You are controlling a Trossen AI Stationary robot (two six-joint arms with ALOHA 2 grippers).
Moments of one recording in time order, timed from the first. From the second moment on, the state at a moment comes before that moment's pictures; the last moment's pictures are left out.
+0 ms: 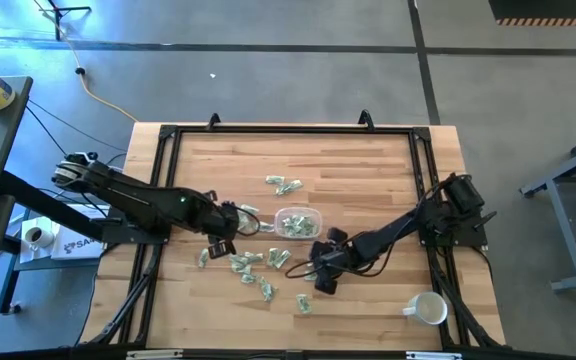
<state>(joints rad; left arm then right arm) -0.28 1.30 0.98 -1.00 -0.25 -0.56 0.39 1.87 1.01 -0.27 0.22 0.67</state>
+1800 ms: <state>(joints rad) -0.12 1.36 0.96 -0.74 -0.12 -0.32 0.35 1.59 0.92 -0.35 0.10 0.33</state>
